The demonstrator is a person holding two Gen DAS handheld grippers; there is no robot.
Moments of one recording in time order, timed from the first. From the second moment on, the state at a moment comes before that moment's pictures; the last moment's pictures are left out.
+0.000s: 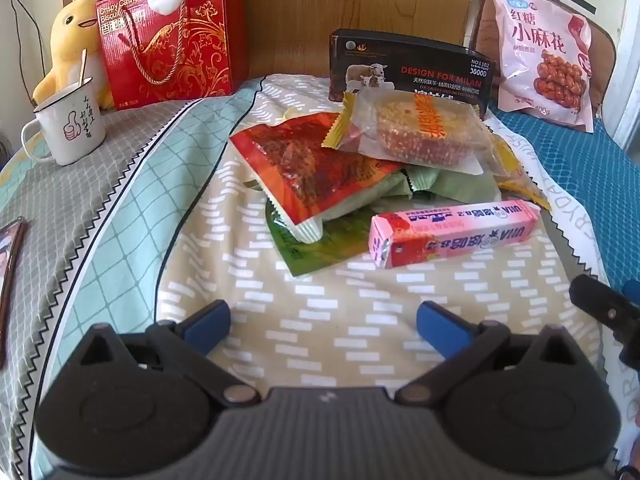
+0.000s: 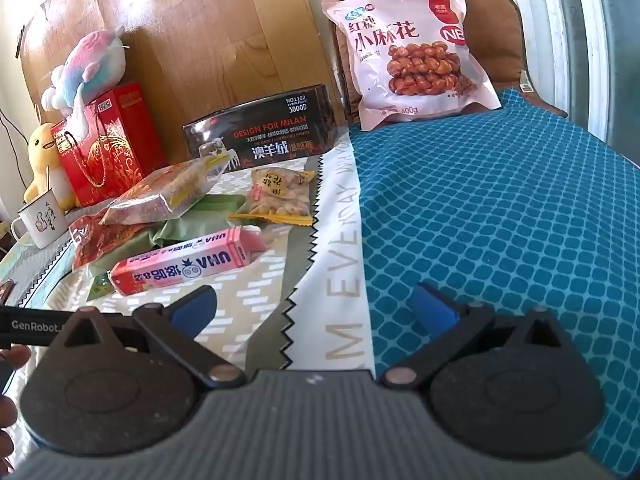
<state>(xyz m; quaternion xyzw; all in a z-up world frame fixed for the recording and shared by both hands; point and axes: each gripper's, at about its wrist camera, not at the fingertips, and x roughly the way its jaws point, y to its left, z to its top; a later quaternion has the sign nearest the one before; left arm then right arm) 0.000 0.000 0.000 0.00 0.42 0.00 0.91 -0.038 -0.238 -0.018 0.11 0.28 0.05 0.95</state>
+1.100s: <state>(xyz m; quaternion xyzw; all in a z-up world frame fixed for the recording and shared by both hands) 0.126 0.038 0.042 -0.15 0.43 -0.23 0.86 0.064 -0.204 0.014 0.12 0.35 0.28 0.89</state>
